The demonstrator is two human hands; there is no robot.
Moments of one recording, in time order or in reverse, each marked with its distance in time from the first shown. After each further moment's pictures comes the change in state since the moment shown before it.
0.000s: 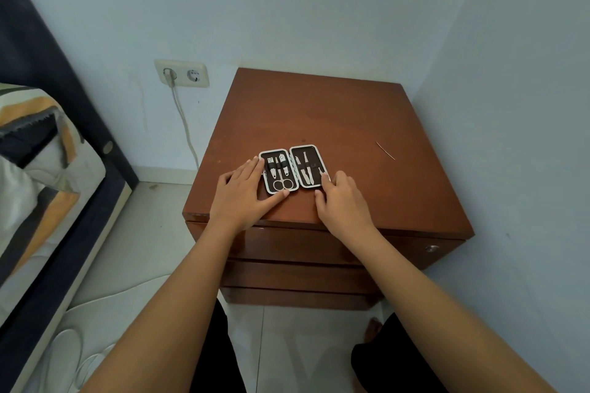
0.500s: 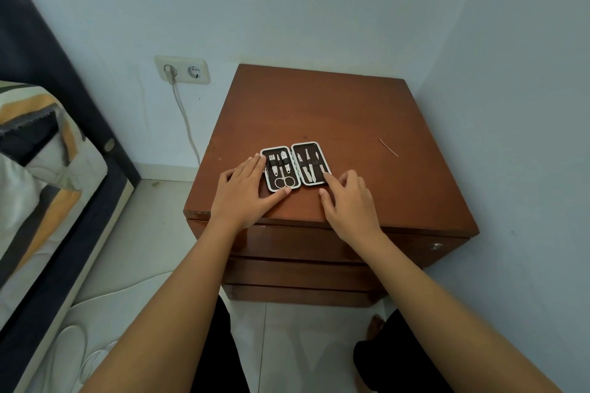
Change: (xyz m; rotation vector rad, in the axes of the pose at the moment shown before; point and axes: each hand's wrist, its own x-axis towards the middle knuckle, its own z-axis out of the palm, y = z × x) left_hand 0.000 -0.001 0.001 -0.006 -0.001 0.002; right_hand -0.007 0.015 0.009 0.019 0.104 -0.027
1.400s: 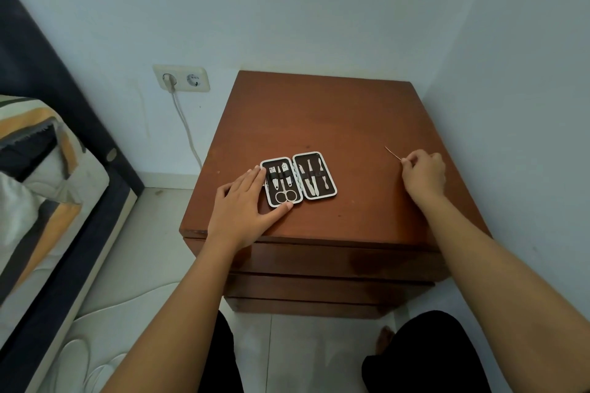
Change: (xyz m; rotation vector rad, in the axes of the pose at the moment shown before) left_hand 0.002 0.000 0.000 0.008 0.018 -0.002; right_hand 0.082 0.119 -0.020 0.182 0.102 0.595
